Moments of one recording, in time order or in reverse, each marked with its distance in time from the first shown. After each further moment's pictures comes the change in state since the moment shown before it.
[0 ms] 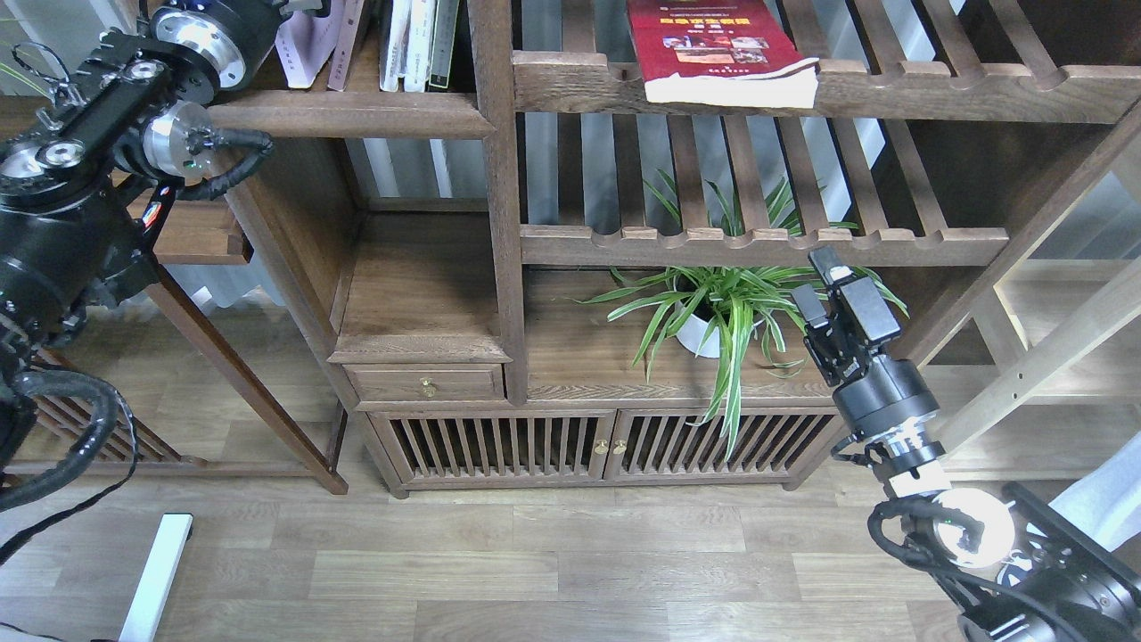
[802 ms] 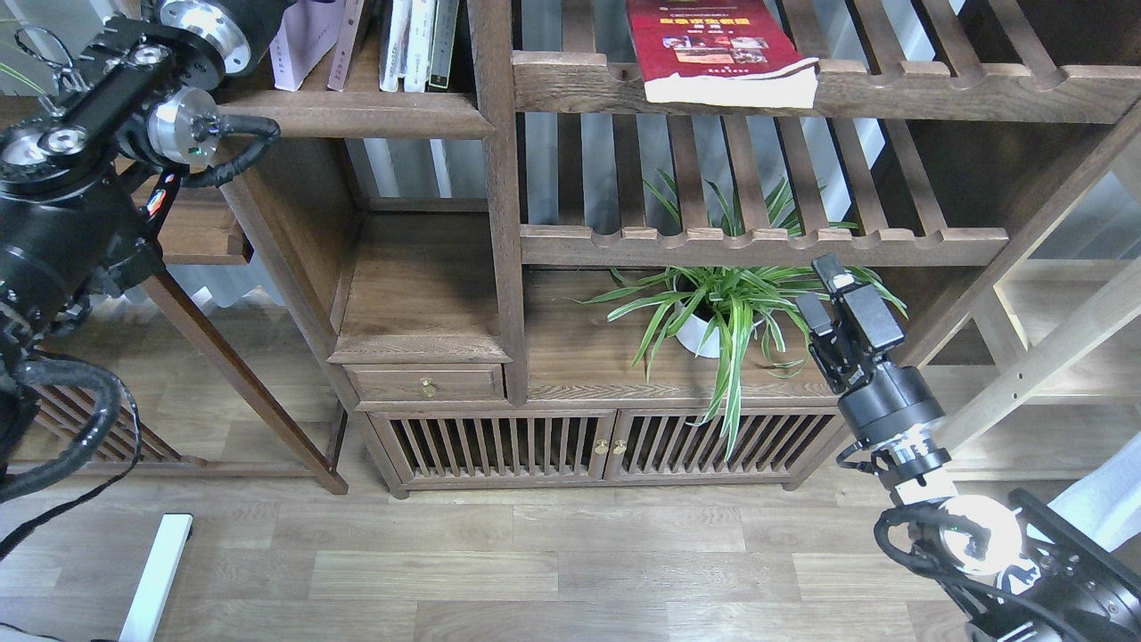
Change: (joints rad) left arm -0.036 -0.007 0.001 -0.006 -0.002 0.011 0.000; right arm -0.016 -0.014 -0.004 0.000 0.000 0.000 0.000
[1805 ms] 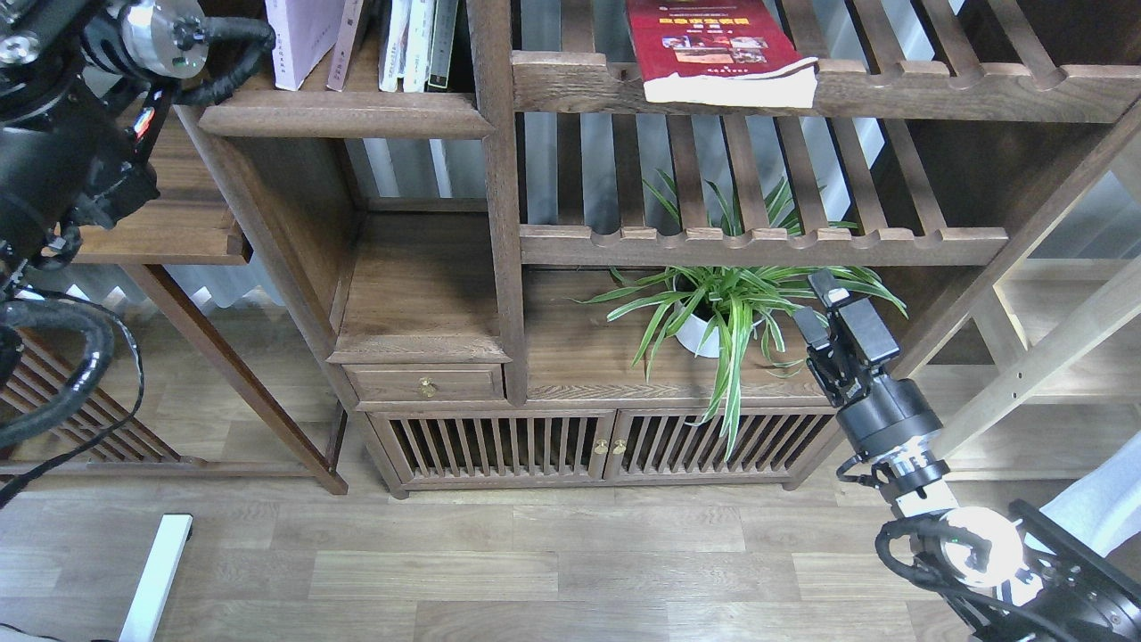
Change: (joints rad) left arm -0.133 0.001 -0.016 -0.005 -0.078 0.003 -0.010; right arm -0.021 -0.011 -0.012 0.000 -0.003 0.000 -0.003
